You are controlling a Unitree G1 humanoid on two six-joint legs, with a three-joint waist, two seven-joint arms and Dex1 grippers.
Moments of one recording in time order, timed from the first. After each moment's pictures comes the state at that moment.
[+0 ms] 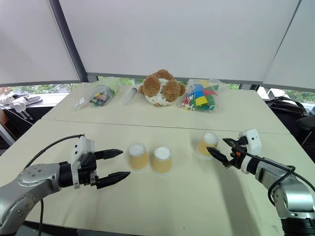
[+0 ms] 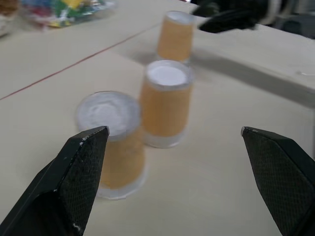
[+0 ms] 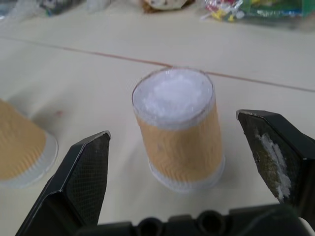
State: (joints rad) left arm -0.11 0.76 0.15 -0.61 -0.73 0.70 -0.82; right arm -0.20 -0.69 -0.29 -0.09 0.52 0.54 0.68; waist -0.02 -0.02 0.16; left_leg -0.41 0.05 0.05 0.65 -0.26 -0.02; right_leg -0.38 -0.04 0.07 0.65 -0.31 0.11
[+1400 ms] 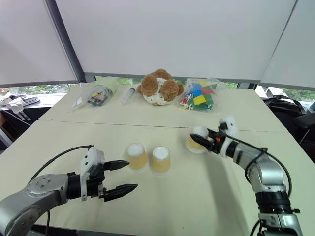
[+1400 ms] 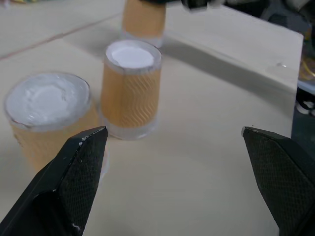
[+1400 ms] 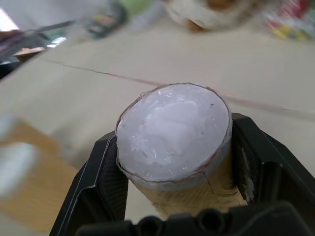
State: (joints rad) left arm -0.01 0.75 0.07 -0.67 -0.72 0.71 -0.75; right arm -0.55 -0.59 -0.16 -0.04 0.56 0.64 0.76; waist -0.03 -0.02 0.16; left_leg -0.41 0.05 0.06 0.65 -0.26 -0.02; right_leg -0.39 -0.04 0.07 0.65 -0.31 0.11
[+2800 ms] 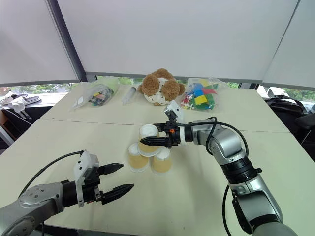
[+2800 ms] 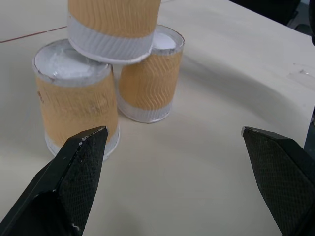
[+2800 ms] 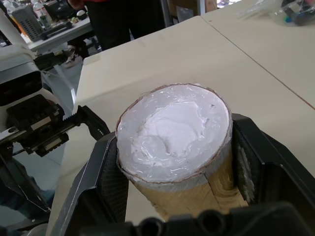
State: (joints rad) left arm 0.08 0.69 0.13 -0.72 -0.73 0.71 -0.65; right arm -0.83 -0.51 0.21 -0.02 0.53 0.73 0.99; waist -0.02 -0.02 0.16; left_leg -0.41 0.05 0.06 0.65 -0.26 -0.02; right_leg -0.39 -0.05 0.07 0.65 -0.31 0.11
